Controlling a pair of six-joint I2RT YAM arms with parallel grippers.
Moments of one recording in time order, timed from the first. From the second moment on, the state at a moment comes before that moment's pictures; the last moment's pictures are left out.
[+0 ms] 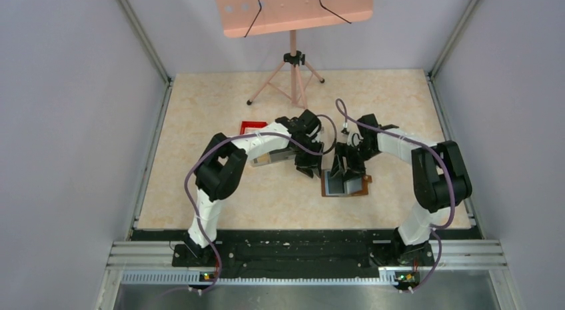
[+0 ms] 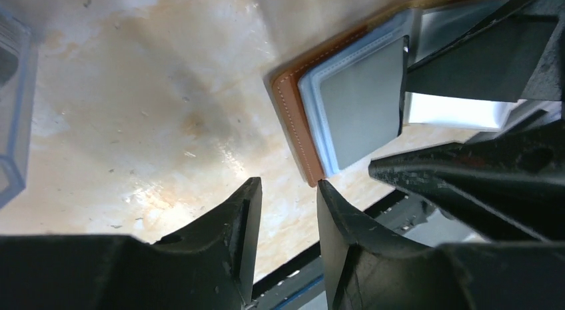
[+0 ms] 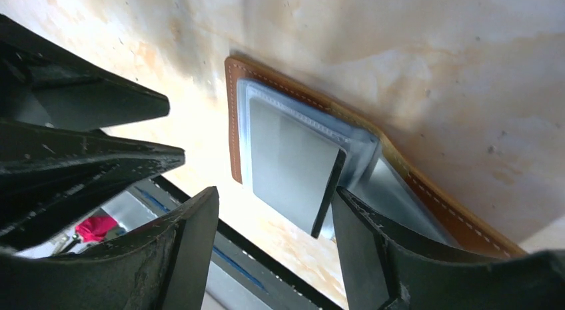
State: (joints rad) left arm -0.76 2.11 1.61 -0.73 0.38 -0.55; right arm 0.27 1.72 1.00 -0.62 -0.59 0.24
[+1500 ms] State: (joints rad) left arm -0.79 2.19 1.66 -0.62 0.49 -0.64; right arm 0.25 1.71 0.90 -0.60 -0.52 0.25
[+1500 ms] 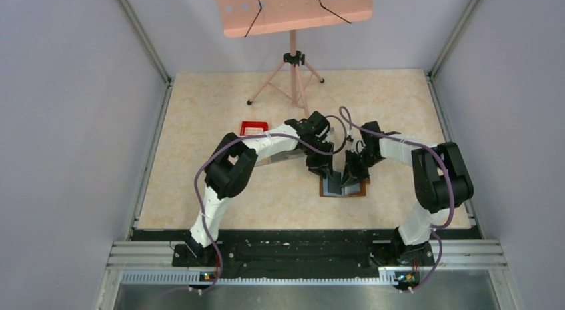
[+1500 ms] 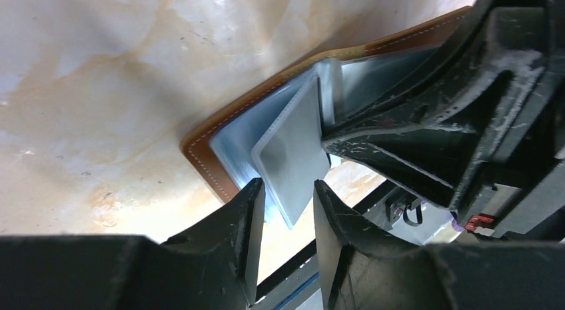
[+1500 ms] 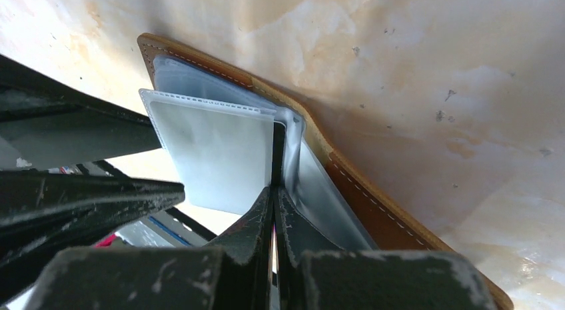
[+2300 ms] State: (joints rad) left arm -0.81 2.22 1.75 -0.68 0.48 -0.59; right arm 0.24 1.71 0.90 -0.58 -0.56 0.27
